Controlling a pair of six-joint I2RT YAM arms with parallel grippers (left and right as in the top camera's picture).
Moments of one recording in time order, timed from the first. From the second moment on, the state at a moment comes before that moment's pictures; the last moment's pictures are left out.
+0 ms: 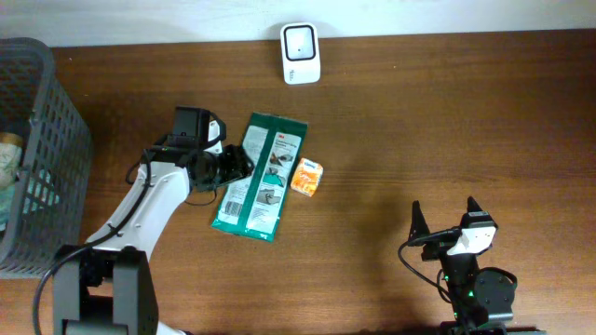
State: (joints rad) left arm -0.14 1.69 1.10 -0.58 0.31 -0.41; right arm 0.02 0.01 0.01 -0.07 -0.04 0.05
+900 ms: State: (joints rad) left arm 0.71 1.84 1.88 -1.01 -0.06 -0.18; right arm 0.02 0.01 0.01 -0.07 -0.04 0.05
